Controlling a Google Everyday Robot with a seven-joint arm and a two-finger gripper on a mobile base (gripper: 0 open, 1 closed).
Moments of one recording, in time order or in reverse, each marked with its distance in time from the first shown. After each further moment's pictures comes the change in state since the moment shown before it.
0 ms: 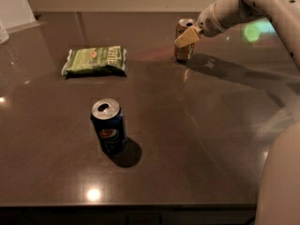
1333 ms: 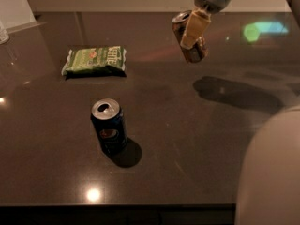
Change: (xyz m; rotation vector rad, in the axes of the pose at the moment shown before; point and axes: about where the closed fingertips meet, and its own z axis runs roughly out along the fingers) arm -0.009 0.100 -0.101 -0.179 0.441 -0.336
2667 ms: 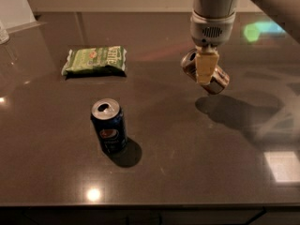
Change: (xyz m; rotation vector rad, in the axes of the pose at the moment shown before) arm 0.061 0.070 0.022 0.005 0.380 -0.154
